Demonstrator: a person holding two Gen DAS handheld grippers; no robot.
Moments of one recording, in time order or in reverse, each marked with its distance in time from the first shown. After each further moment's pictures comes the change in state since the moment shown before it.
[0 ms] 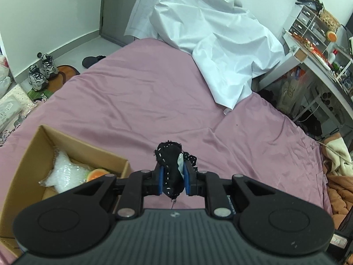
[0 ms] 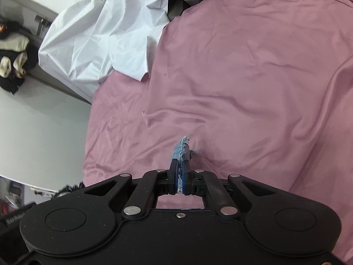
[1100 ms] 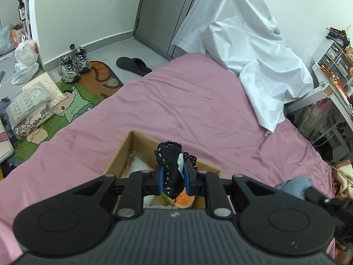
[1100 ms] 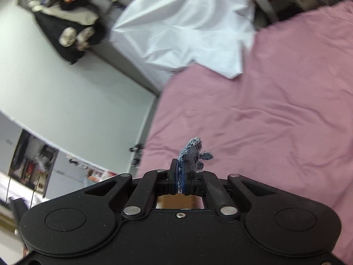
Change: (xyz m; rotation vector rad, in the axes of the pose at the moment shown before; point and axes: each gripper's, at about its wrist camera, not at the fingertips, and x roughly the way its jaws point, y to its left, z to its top) left arm -0.041 0.121 0.008 -0.129 -0.033 0.062; right arm -0.044 0.095 -0.032 -0.246 0.004 0.264
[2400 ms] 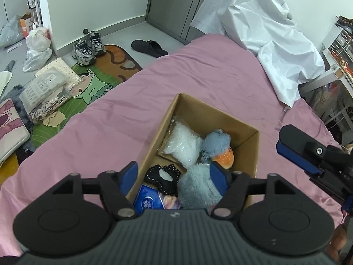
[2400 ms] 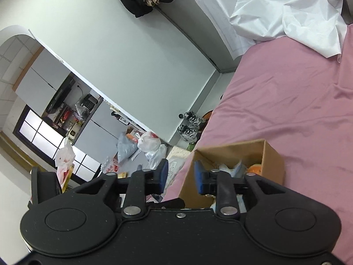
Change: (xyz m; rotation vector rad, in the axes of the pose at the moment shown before) left arm -0.022 0.057 -0.032 0.016 0.087 0.046; right arm 0.051 0.094 -0.072 -0.236 0.129 0.226
